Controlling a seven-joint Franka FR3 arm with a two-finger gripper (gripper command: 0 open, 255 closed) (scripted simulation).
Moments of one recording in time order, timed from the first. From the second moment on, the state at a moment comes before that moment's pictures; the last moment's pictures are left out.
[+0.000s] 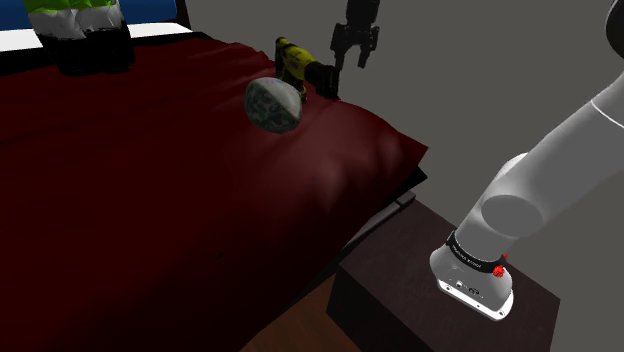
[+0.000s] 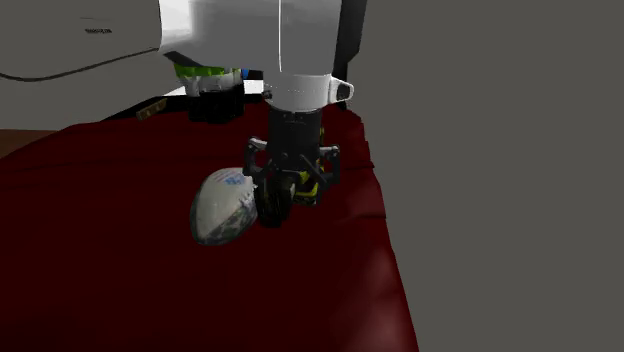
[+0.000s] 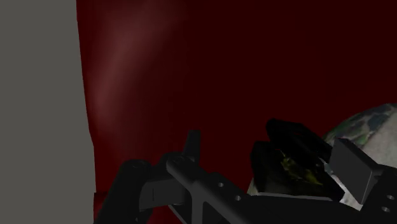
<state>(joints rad) 0.00 -0.22 0.00 -1.84 0.09 1.61 0.08</state>
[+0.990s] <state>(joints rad) 0.00 0.07 0.01 -1.59 0.09 1.62 0.13</state>
